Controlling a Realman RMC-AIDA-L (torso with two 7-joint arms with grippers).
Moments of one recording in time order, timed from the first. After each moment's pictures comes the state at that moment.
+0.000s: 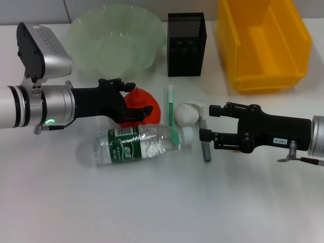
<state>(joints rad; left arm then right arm) -0.61 -2.07 1.12 0.55 1.81 1.07 -1.31 0.49 2.05 -0.91 -0.42 -1.72 -1.50 1.20</state>
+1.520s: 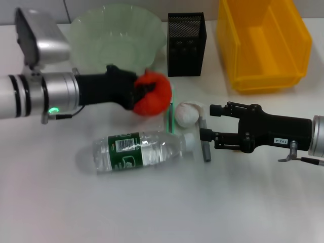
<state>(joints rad) -0.60 -2.06 1.16 0.61 1.68 1.14 -1.32 0.49 2.05 -0.91 -0.42 -1.72 -1.50 1.20</state>
